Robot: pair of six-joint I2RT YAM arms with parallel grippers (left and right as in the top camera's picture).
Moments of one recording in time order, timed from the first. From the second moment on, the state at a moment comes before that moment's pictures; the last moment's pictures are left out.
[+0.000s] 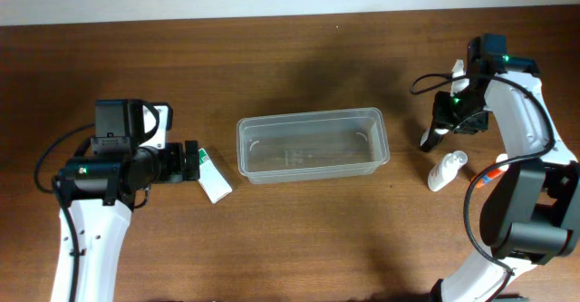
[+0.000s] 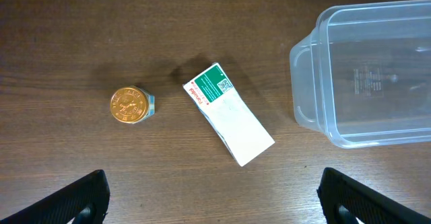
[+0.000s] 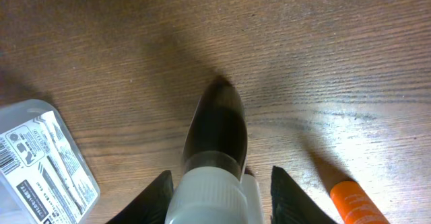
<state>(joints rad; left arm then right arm) 0.00 1.24 1.18 -1.03 0.07 0.00 -0.20 1.92 1.56 -1.09 -0.07 0.03</state>
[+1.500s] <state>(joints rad) 0.00 1.24 1.18 -1.03 0.07 0.00 -0.19 1.88 1.74 -1.27 0.03 0.08</state>
